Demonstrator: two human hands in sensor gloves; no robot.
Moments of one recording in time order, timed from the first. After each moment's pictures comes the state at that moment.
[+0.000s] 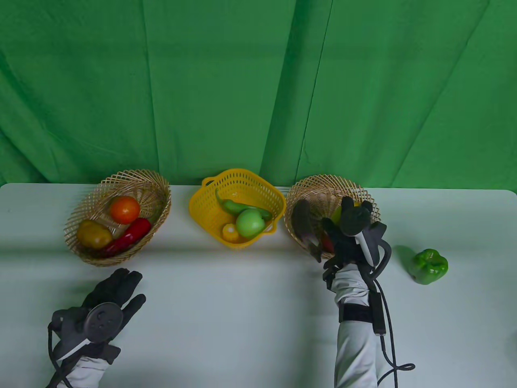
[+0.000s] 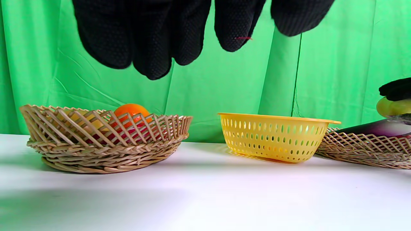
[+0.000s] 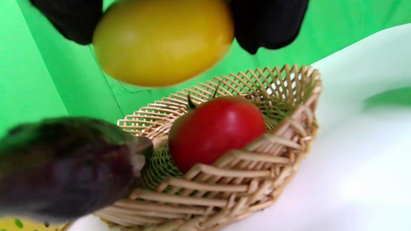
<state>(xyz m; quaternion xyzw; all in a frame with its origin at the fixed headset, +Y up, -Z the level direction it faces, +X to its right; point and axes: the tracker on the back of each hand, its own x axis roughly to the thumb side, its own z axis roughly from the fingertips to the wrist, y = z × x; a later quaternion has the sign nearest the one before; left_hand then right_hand) -0.314 -0.702 -0.261 0.09 -0.08 0.05 0.99 0.202 -0.679 -0.458 -0.16 -0.02 0.97 0.20</state>
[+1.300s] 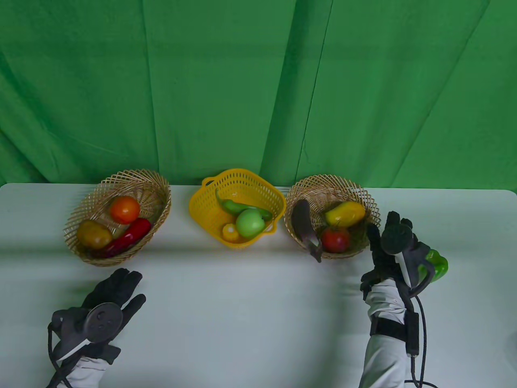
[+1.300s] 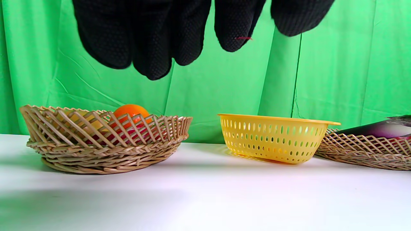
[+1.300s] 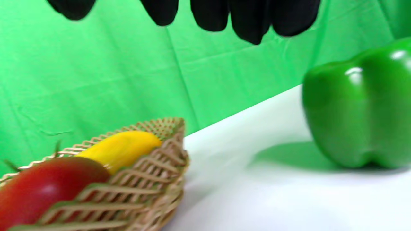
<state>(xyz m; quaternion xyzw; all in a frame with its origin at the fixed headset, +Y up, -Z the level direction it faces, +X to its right) -0.313 -0.701 -0.261 0.10 -0.08 0.05 0.99 0.301 -0.683 -0.413 -0.24 -0.10 0.95 0.17</state>
